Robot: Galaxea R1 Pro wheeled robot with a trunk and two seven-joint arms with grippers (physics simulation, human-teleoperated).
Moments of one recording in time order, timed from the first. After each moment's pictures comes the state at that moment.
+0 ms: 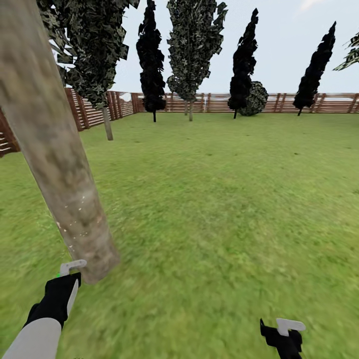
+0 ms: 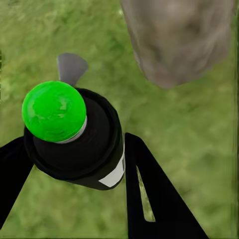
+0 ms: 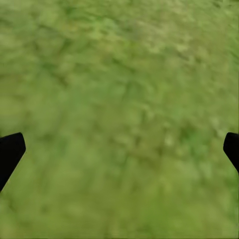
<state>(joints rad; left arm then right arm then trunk) -0.62 0.07 0.51 -0.71 -0.31 0.44 0.22 -0.50 -0.14 0.28 -0.03 -0.36 -0.51 -0.14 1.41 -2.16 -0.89</state>
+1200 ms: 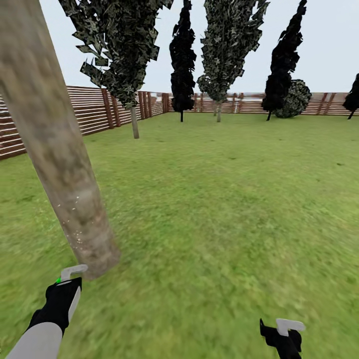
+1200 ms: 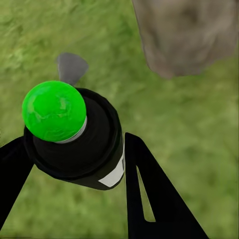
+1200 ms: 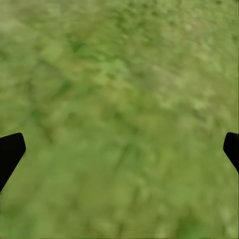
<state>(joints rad) -0.61 0.07 0.51 -0.63 -0.31 0.33 0.26 -0.50 -0.14 0.28 -0.03 -0.36 -0.51 -0.14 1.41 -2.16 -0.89</state>
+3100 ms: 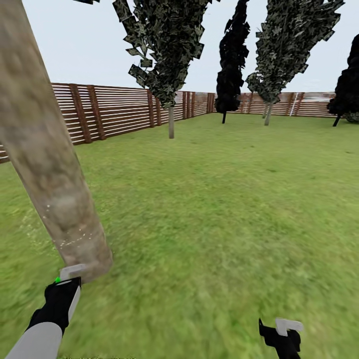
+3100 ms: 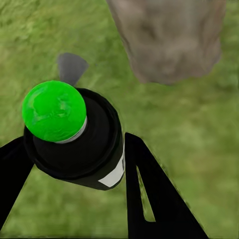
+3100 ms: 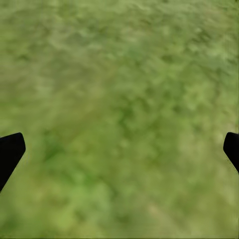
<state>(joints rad) -0.61 0.07 0.51 -0.64 -0.31 0.33 0.27 -0.50 -0.14 0.28 -0.03 -0.36 -0.51 -0.14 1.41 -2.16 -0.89</state>
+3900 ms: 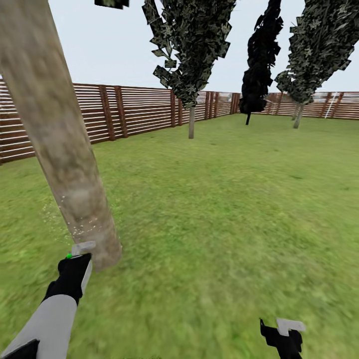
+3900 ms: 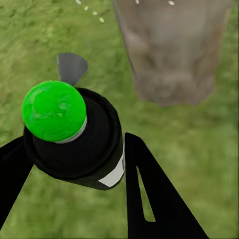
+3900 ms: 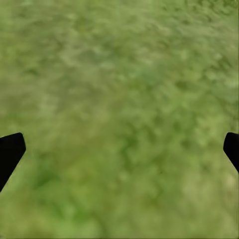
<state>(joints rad) -0.74 0.03 0.48 -0.67 -0.31 0.39 0.32 -0.50 -0.14 0.28 -0.03 -0.36 -0.51 -0.14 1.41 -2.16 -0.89</state>
